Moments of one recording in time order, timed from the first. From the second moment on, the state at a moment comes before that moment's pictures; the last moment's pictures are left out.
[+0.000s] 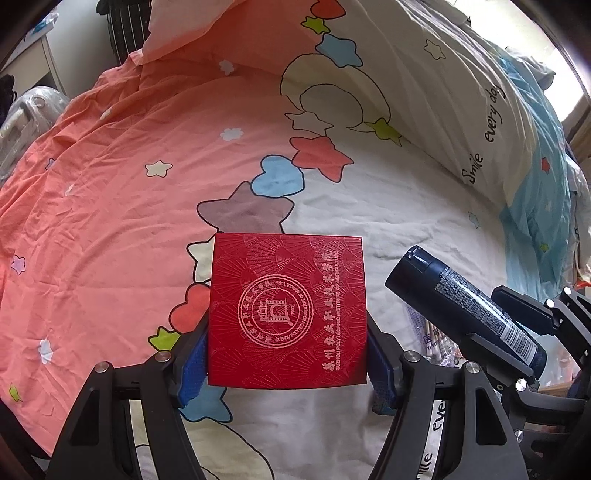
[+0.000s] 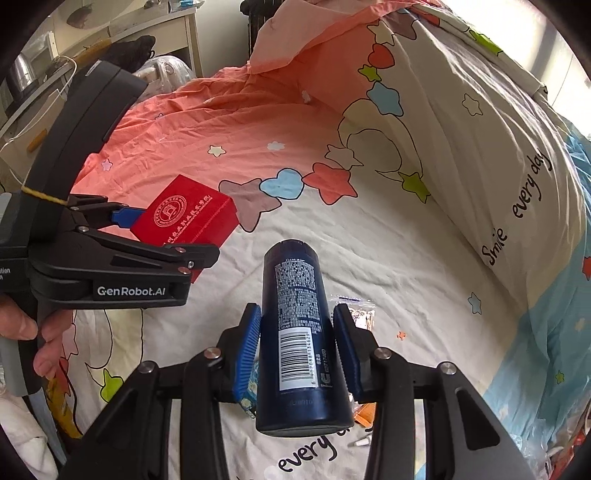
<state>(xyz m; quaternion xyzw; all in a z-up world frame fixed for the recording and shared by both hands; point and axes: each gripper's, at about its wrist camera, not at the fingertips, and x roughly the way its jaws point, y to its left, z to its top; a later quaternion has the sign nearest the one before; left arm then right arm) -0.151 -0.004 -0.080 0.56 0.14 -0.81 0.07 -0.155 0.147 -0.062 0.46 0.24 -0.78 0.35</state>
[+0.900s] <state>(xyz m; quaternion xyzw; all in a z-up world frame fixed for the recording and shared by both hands) -0.126 0.030 -0.048 0.55 0.10 -0.83 0.03 -0.132 0.201 -0.087 0.52 0.25 -0.77 0.26</state>
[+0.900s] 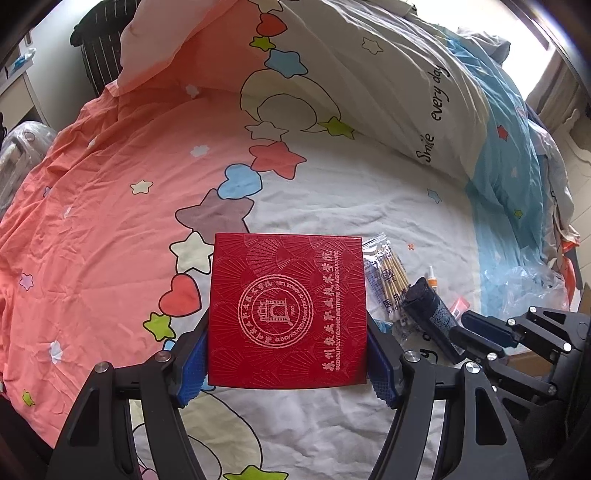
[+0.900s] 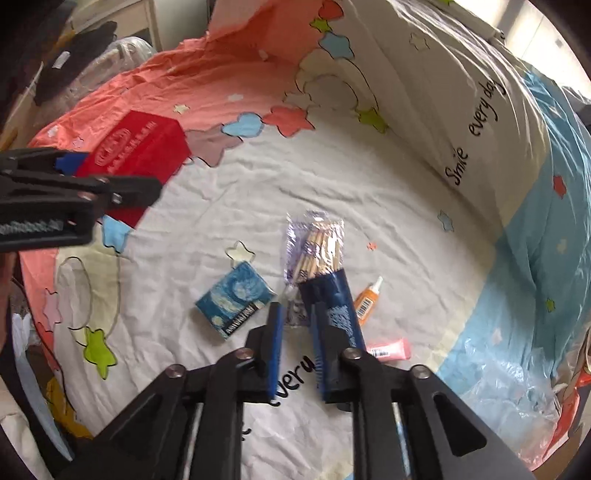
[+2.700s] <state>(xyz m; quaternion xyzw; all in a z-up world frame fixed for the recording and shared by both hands) -0.106 0.099 -0.022 0.54 0.02 -0.84 -0.05 -0.092 0.258 -0.032 0.49 0.23 -0.81 0.25</state>
